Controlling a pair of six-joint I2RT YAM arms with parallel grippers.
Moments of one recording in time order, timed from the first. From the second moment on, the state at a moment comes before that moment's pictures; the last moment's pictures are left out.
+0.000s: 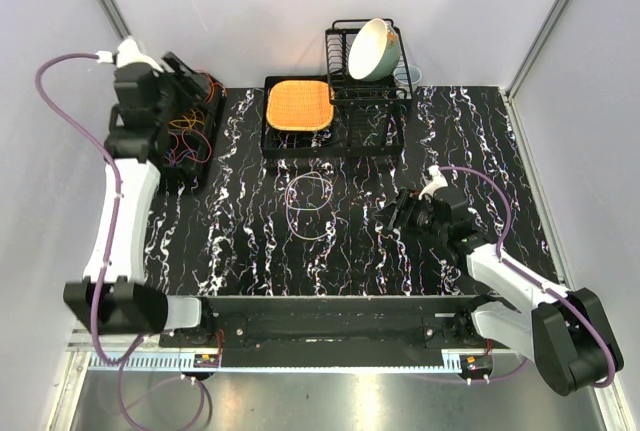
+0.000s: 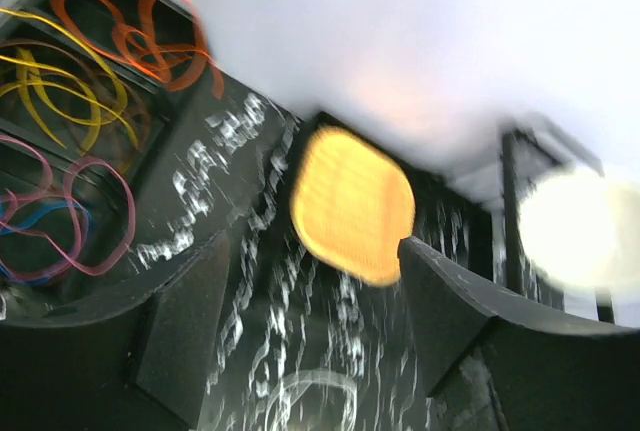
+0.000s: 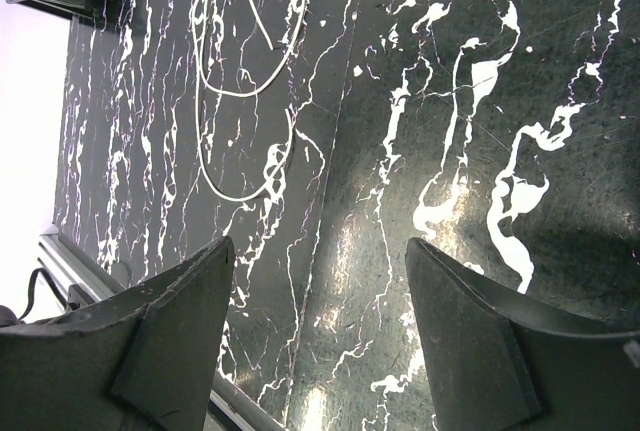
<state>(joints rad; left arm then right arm) 0.08 1.38 1.51 -0.40 0.02 -0.61 0.37 1.06 0.38 0.19 -0.31 0.66</state>
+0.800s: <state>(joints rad) -0.54 1.36 1.08 -0.59 -0.16 -0.45 0.36 1.06 0.38 0.19 -0.31 0.67</state>
